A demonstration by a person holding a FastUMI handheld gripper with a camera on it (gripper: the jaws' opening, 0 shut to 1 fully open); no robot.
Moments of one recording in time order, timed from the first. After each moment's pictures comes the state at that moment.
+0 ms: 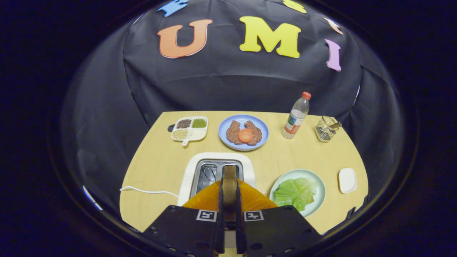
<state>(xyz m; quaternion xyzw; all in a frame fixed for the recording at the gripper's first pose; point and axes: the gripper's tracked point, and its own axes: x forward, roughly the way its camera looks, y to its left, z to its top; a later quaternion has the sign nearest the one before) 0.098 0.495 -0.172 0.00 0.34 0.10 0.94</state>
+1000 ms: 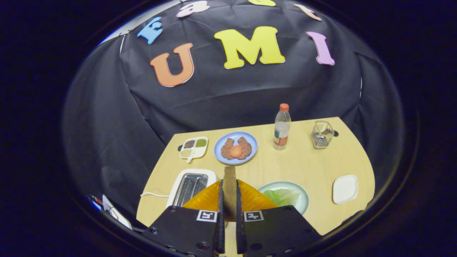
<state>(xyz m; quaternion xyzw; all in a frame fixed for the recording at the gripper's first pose) 0.116 0.373 -0.142 0.08 0.33 0.18 0.92</state>
